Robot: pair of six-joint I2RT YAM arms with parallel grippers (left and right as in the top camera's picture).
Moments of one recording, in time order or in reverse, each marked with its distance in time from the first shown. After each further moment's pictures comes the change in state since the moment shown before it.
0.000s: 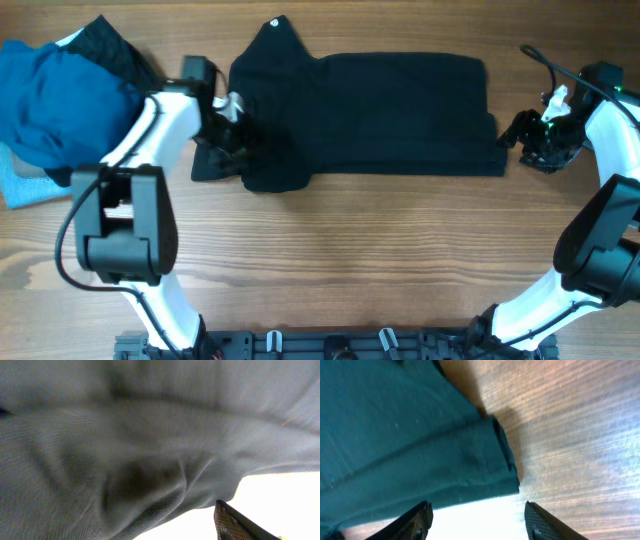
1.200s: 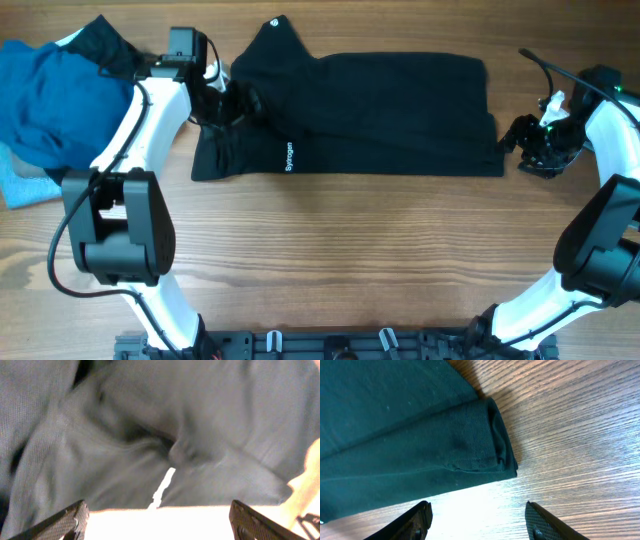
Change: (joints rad) left arm 0.030 -0.006 0.148 0.025 -0.018 -0.148; right arm 0.000 0.000 0.000 -0.049 0.001 -0.008
